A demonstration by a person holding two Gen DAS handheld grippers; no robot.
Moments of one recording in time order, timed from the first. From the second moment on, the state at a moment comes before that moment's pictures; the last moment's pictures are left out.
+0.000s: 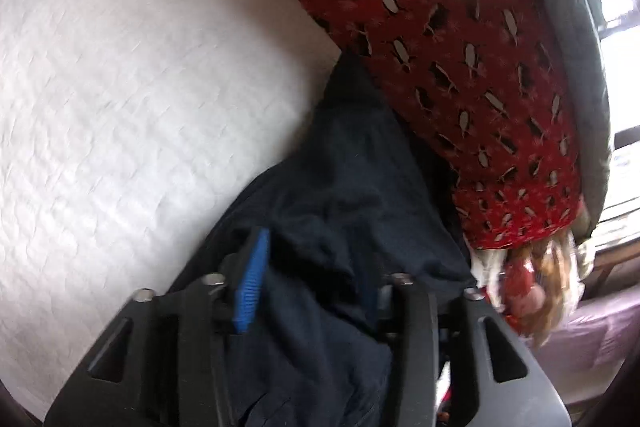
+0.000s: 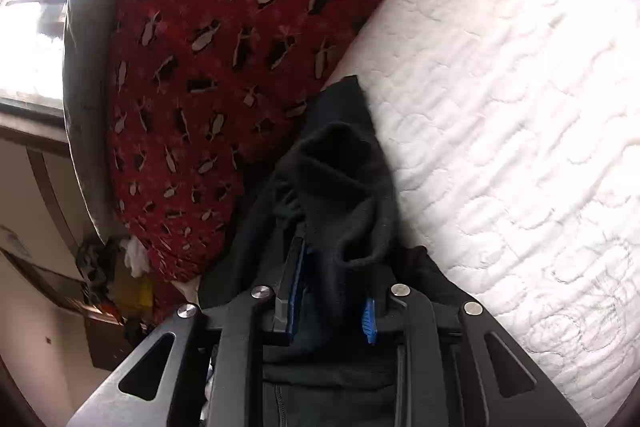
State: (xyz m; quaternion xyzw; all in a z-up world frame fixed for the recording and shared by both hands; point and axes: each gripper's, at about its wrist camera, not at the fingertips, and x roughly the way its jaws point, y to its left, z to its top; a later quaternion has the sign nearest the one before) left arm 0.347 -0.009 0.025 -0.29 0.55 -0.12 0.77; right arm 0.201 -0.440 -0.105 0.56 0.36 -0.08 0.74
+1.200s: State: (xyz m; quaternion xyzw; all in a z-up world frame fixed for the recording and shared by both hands) left arm 0.341 -0.015 -0.005 -0.18 0.54 -0.15 0.81; right arm 0.503 -0.156 -0.087 0.21 0.55 0.25 0.77
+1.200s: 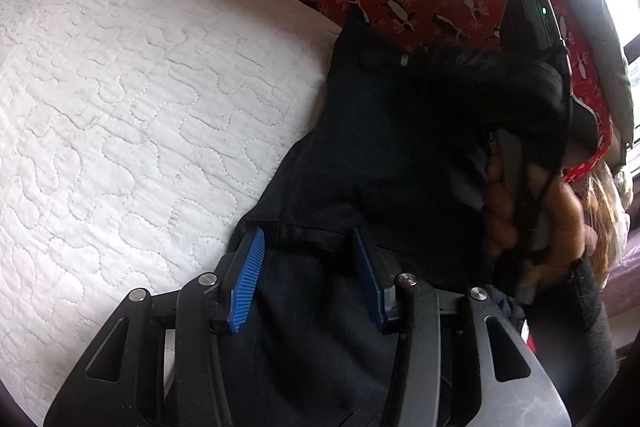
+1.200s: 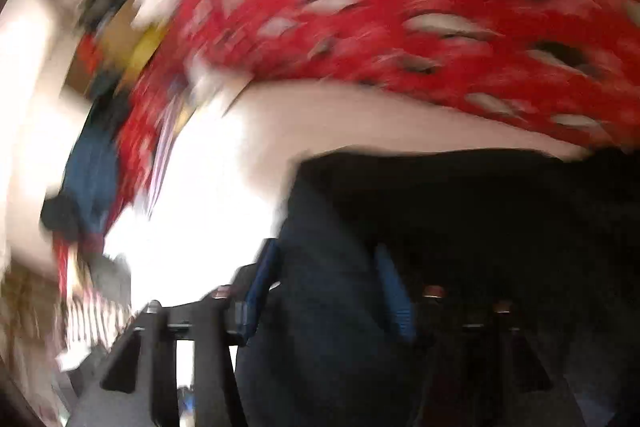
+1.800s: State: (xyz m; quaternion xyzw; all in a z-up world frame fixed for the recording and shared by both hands) left arm 0.327 -0.031 -0.002 -0.14 0.56 -0.16 0.80; right arm 0.310 -0.278 -0.052 0.30 0.51 0.08 0.80
